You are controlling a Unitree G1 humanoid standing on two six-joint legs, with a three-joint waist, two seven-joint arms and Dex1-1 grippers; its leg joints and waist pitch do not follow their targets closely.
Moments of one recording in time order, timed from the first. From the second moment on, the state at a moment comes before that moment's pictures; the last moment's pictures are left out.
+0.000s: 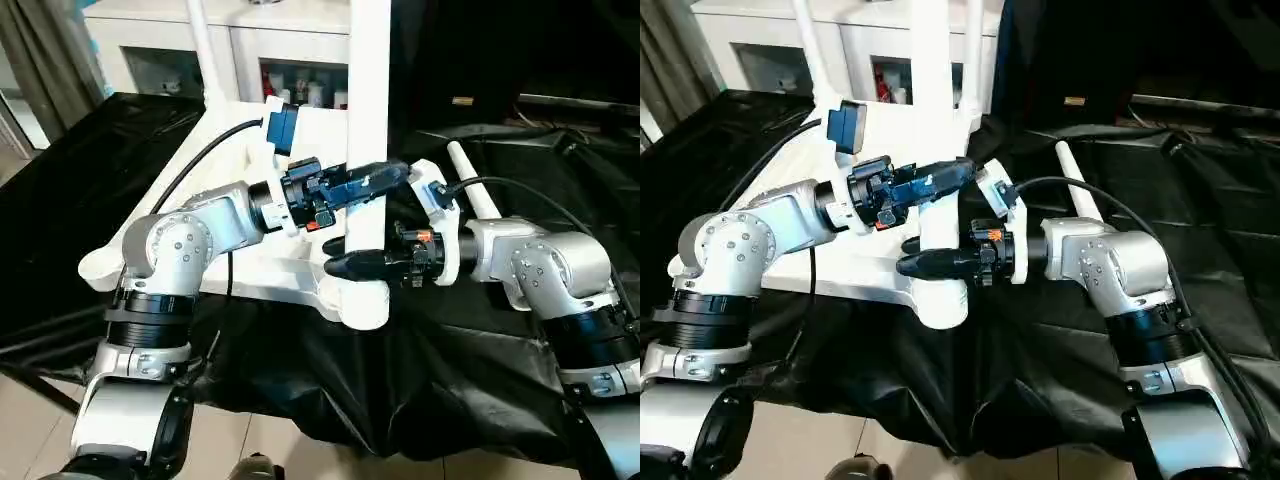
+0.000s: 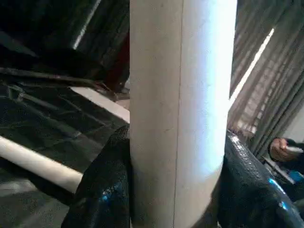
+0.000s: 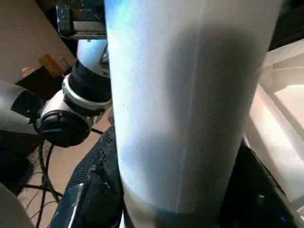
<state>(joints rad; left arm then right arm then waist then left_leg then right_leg) -0.75 0.17 0.07 0.13 -0.81 0.87 -0.85 -0.69 -0.40 0.14 0.18 0.62 0.86 1.23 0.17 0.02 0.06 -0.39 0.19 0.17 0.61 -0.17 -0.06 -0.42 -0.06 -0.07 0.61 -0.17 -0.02</state>
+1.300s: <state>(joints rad) -0.67 0.14 0.02 0.08 -0.73 0.71 -0.90 -0.54 -0.29 0.12 0.08 0.56 0.68 1.03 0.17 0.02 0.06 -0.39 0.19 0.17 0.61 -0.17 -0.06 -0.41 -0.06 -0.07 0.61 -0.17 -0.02</state>
